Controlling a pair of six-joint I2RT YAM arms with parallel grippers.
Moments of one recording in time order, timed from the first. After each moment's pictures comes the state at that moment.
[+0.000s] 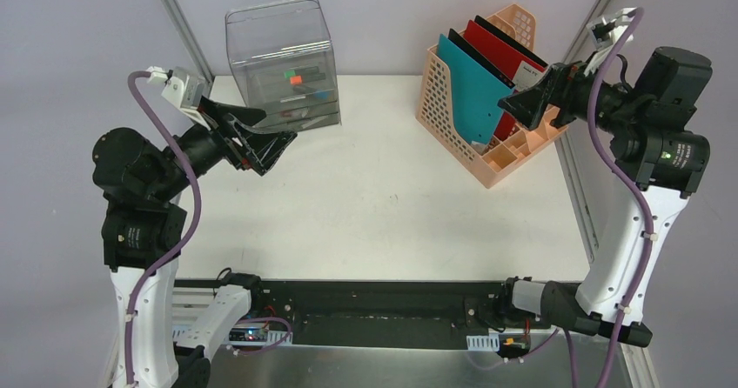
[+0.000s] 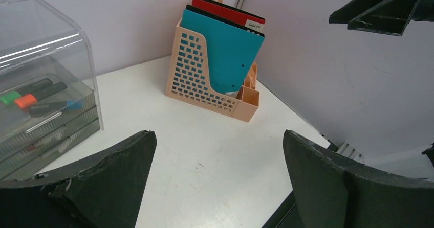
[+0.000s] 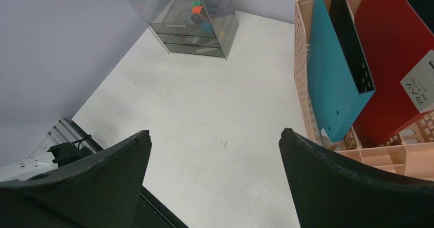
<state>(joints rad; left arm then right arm) -0.09 0.82 1.48 -0.56 0.66 -0.40 -0.18 1.26 2.04 -1.14 -0.86 0.00</state>
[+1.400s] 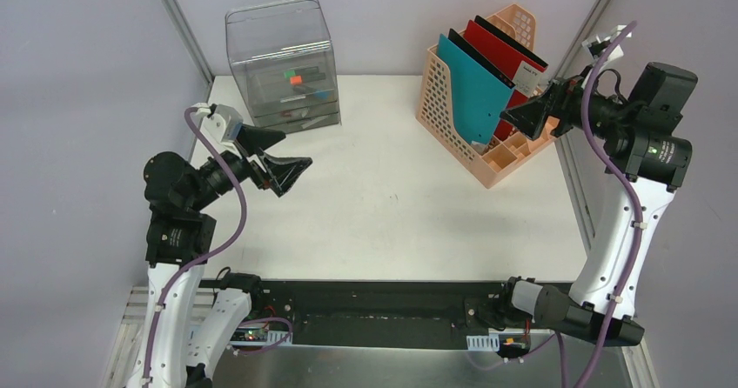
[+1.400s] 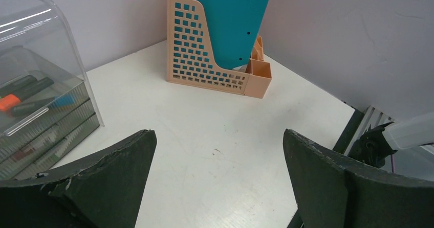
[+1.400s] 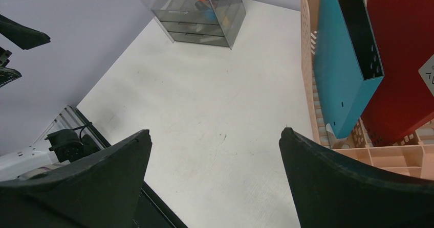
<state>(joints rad) -0.09 0.66 1.01 -0.25 0.76 -0.30 -0.29 1.21 1.77 -1.02 -1.03 -0.08</state>
